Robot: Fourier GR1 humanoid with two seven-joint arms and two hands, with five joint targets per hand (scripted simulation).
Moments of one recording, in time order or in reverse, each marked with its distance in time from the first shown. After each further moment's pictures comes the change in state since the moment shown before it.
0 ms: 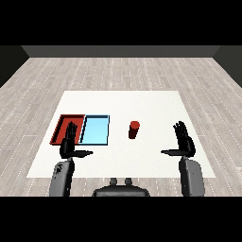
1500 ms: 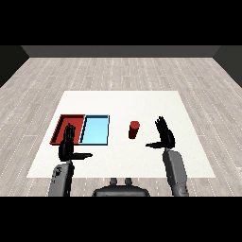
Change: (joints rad) left arm 0.045 -0.019 0.007 -0.051 0.000 -0.018 -0.031; right arm -0.161 0.123 0.108 0.145 0.006 -0.054 0.093
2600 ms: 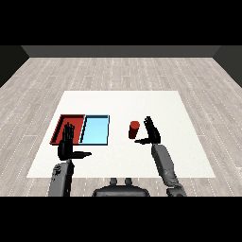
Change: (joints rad) left arm -0.020 -0.003 0.021 0.016 0.027 -0.009 0.007; right arm -0.203 0.063 0.025 0.412 0.057 -0.062 -0.202
